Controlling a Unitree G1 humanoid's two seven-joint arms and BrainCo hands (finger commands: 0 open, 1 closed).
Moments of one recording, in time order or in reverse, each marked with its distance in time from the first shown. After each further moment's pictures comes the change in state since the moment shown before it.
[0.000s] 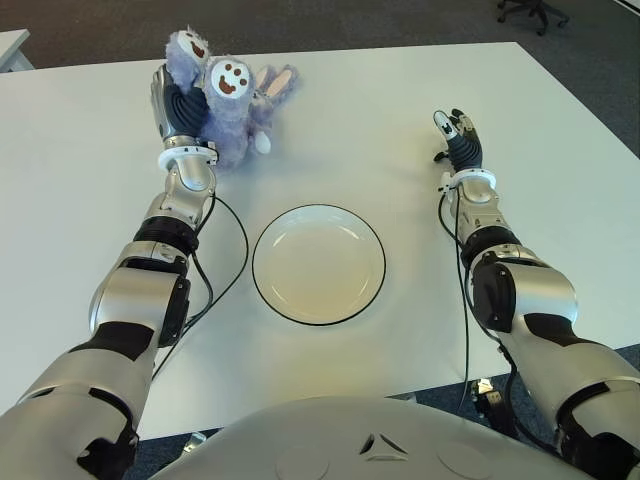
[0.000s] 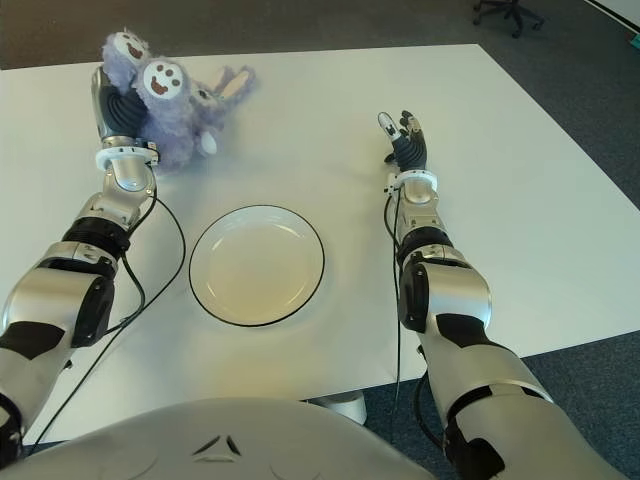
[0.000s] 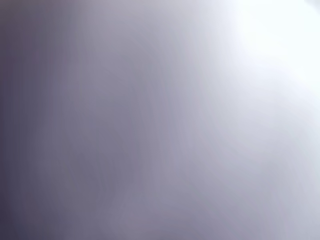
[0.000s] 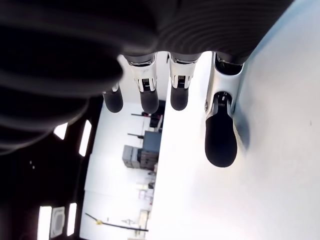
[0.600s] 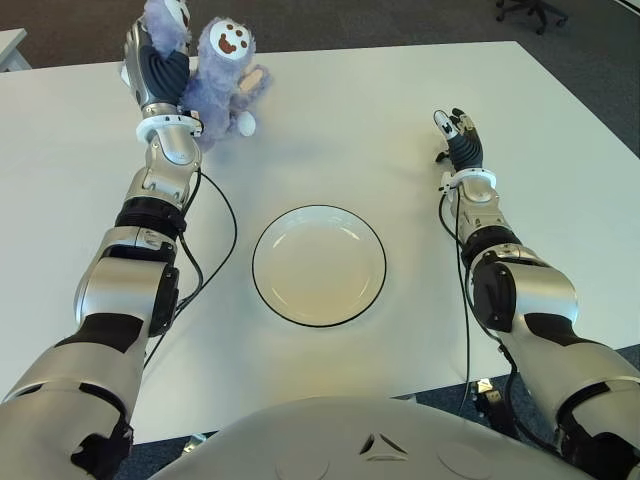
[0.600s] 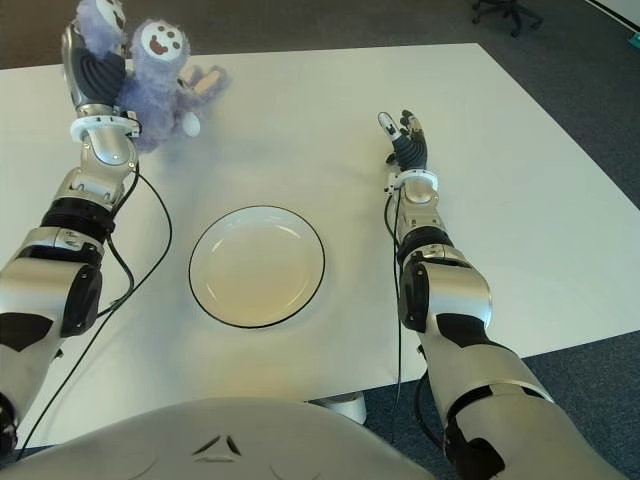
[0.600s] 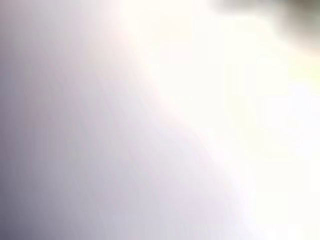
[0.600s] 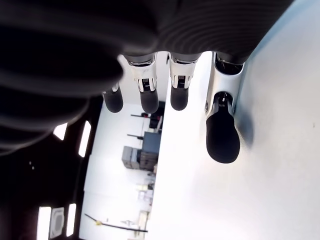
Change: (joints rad) left arm -0.047 0.040 0.022 -0.130 -0.005 0.134 -0.030; right arm -0.002 0.000 0.001 0.000 0.000 0.001 0.000
